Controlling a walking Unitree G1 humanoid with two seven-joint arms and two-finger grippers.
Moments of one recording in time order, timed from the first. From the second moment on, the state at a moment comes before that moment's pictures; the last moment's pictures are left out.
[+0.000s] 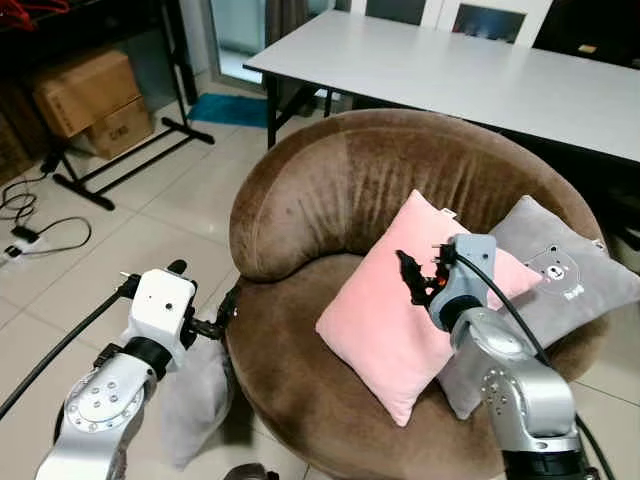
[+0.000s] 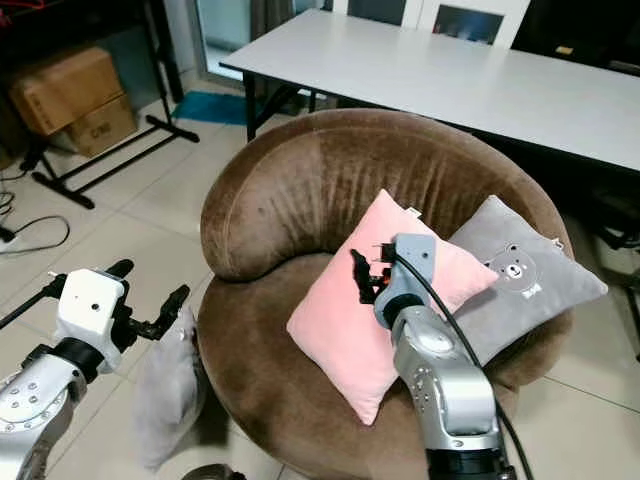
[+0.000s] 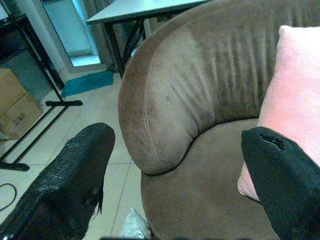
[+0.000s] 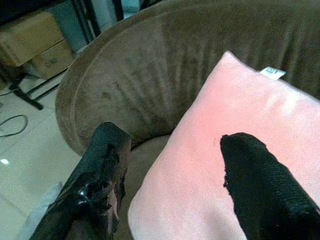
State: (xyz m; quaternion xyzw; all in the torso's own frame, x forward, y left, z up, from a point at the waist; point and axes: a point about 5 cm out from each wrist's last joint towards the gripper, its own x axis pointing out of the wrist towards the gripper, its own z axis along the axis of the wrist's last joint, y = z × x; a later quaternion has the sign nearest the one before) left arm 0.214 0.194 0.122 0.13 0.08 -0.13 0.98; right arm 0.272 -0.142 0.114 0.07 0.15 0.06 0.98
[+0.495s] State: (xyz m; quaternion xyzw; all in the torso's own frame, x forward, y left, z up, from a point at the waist) left arm 0.204 0.200 0.113 0.13 0.09 -0.10 0.98; right arm 0.270 -0.142 0.102 0.05 0.19 0.07 0.98
